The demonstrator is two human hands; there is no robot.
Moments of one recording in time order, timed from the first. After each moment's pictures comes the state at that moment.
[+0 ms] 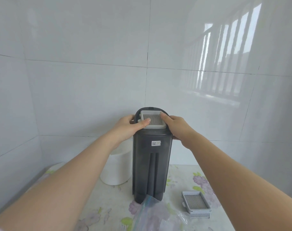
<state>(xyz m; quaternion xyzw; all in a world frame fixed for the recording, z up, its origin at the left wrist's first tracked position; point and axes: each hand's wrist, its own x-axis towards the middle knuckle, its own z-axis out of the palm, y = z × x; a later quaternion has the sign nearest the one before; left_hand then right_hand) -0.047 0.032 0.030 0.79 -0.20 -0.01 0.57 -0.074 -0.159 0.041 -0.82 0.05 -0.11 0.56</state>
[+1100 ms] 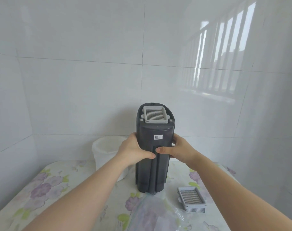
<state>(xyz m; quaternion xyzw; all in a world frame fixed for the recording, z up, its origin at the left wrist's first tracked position) -0.075 -0.002 -0.024 0.87 -0.14 0.02 0.48 -0.097 -0.191 -0.032 -0.82 -0.02 -0.07 0.57</state>
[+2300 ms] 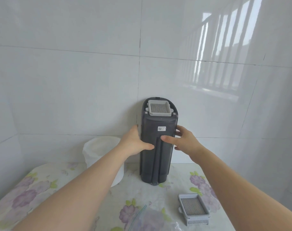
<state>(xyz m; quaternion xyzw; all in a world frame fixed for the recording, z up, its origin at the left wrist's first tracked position) -0.023 -0.024 -0.014 0.89 -0.14 -0.01 0.44 -0.059 -0.215 -0.020 -0.81 0.03 -0.12 0.57</state>
